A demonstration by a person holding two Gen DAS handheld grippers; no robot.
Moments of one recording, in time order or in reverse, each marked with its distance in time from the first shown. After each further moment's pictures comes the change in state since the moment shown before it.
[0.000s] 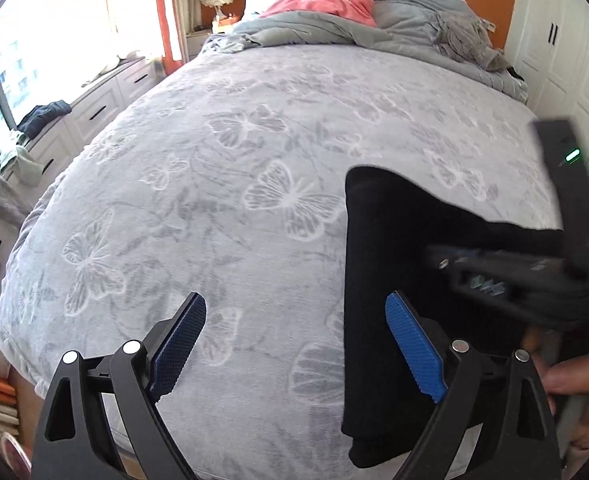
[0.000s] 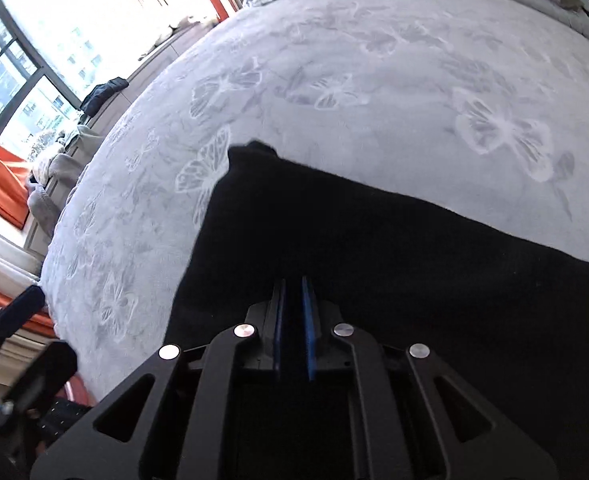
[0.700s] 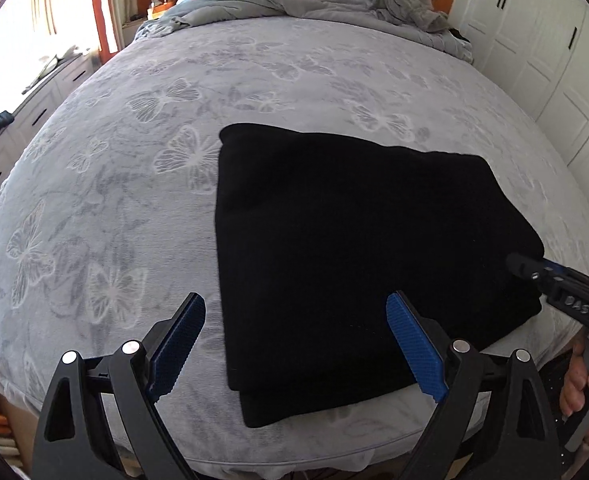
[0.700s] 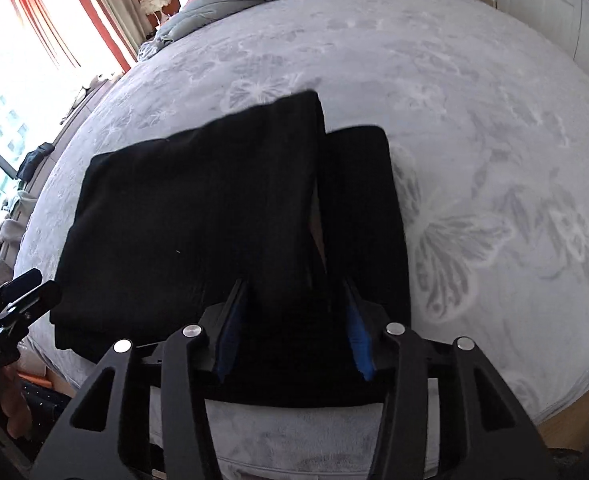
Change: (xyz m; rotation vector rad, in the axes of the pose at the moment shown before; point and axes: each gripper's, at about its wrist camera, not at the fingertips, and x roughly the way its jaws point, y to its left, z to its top) left arm 0.006 -0.065 -0.036 0.164 0.106 -0.177; right arm -0.127 -0.134 -0.122 0.288 -0.105 -0.234
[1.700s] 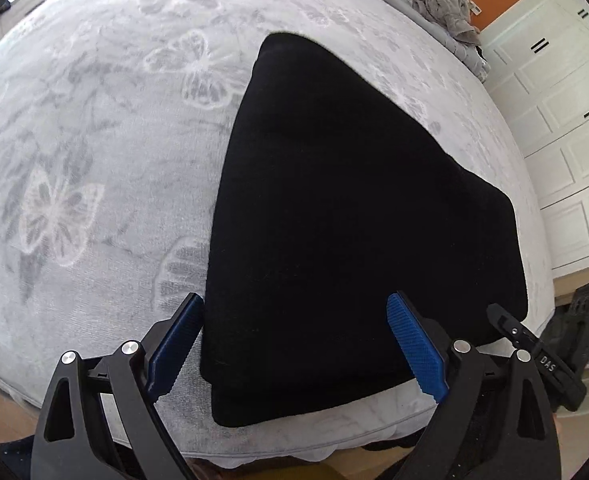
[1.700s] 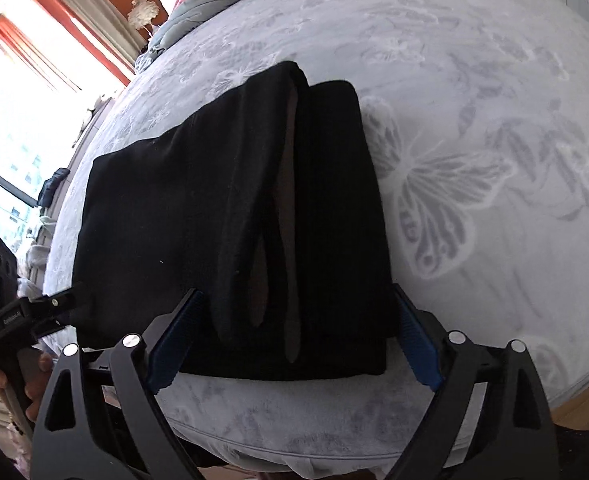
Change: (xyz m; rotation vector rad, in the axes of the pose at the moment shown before) left arm 0.044 0.054 -0.009 -0.298 0.216 -0.255; right arm 0.005 -0.034 -0.014 0.142 0.057 0.123
